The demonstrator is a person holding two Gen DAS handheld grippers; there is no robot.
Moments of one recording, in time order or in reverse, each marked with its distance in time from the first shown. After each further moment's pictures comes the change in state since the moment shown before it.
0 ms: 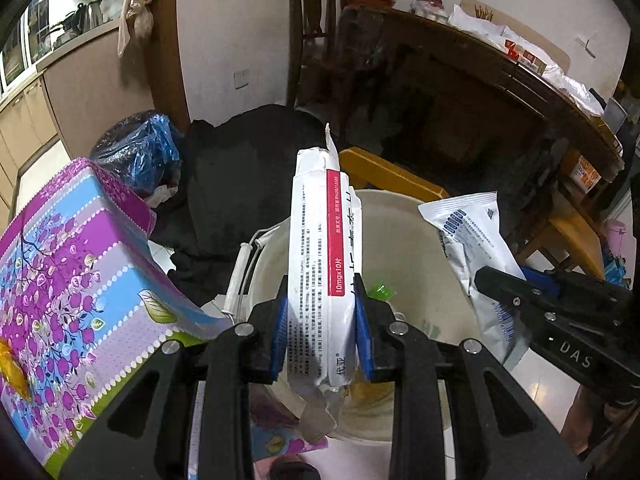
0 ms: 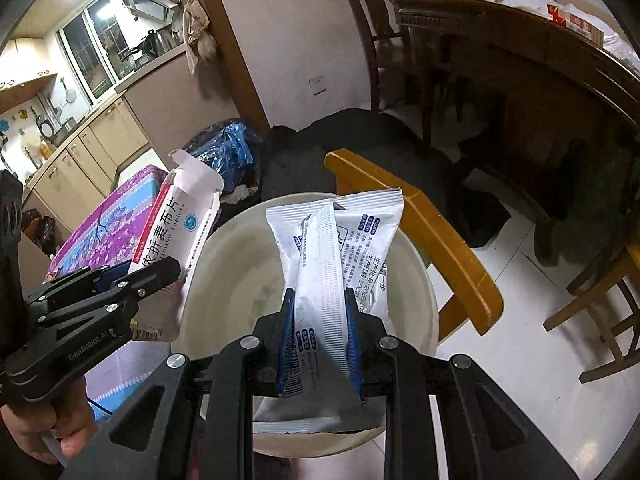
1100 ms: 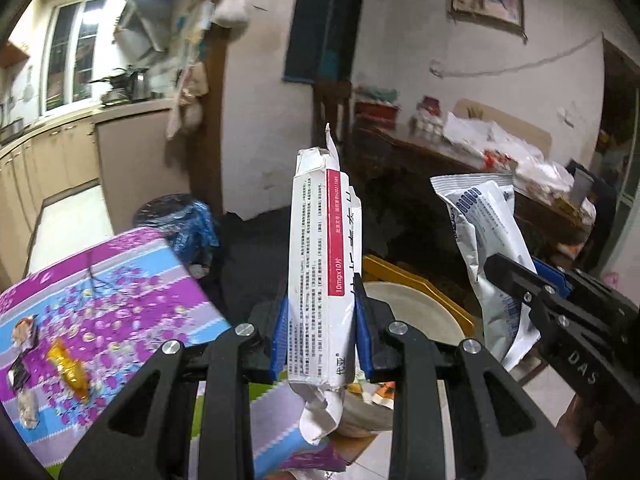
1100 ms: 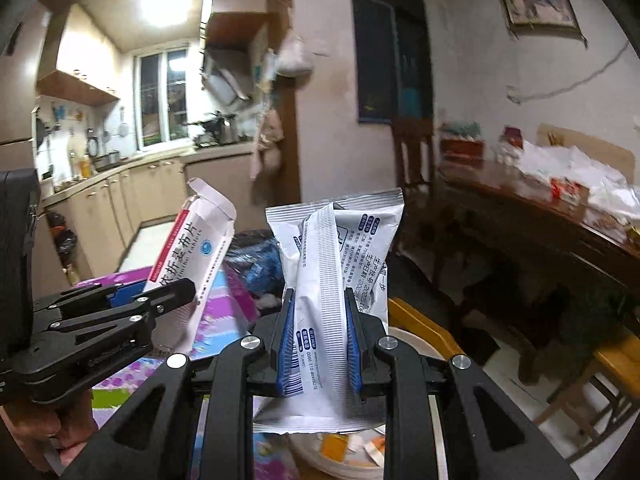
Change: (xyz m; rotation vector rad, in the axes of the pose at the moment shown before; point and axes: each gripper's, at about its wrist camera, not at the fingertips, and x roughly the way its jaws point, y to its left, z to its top) left arm -0.157 0.036 -0.024 -0.026 -0.366 0.006; right arm -0.190 0.114 -0.021 -0.190 -0.449 -0.024
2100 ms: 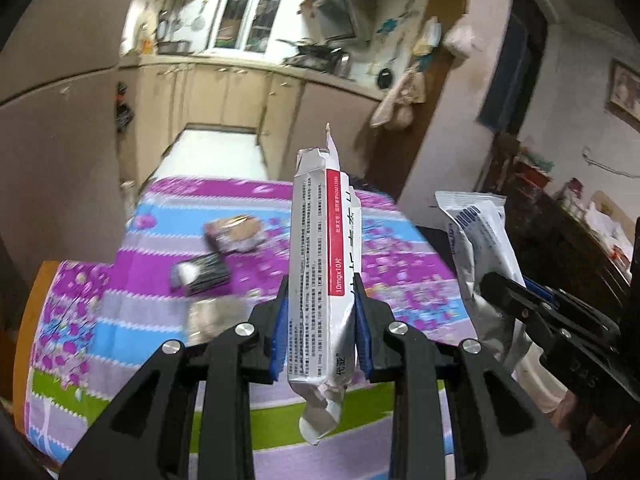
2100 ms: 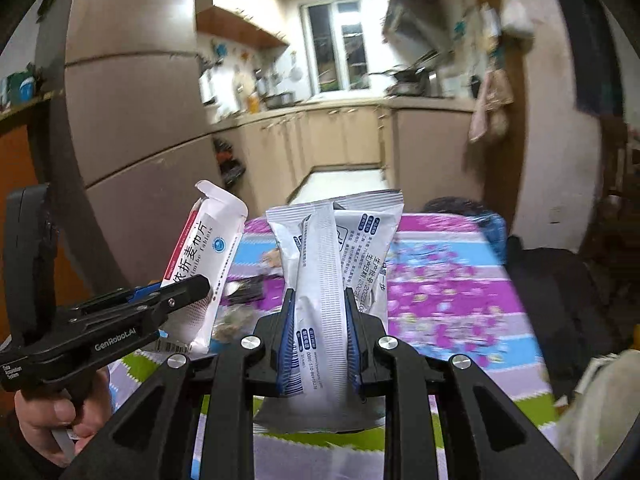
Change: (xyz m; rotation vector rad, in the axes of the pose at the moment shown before) left arm -0.162 0.272 -0.116 -0.414 -0.087 0.407; right arm 0.061 0.356 -0.052 -0.252 0.093 0.579
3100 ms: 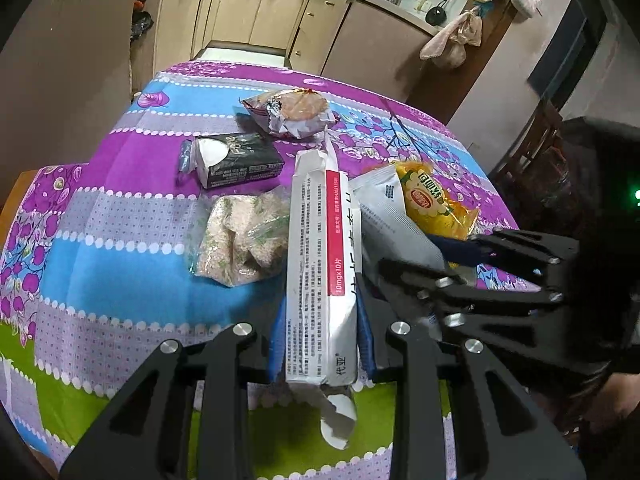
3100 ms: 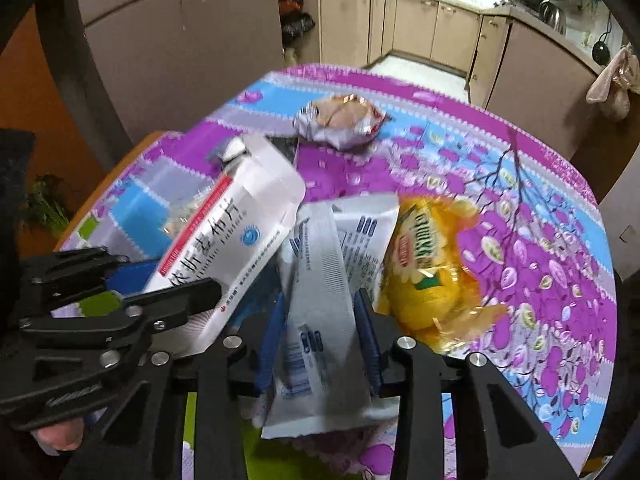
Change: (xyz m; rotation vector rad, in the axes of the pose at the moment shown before) left arm 0.096 0.077 -0.058 -0.135 0.276 0.058; right arm 0.228 0.054 -0.046 -0.302 0.523 0.204
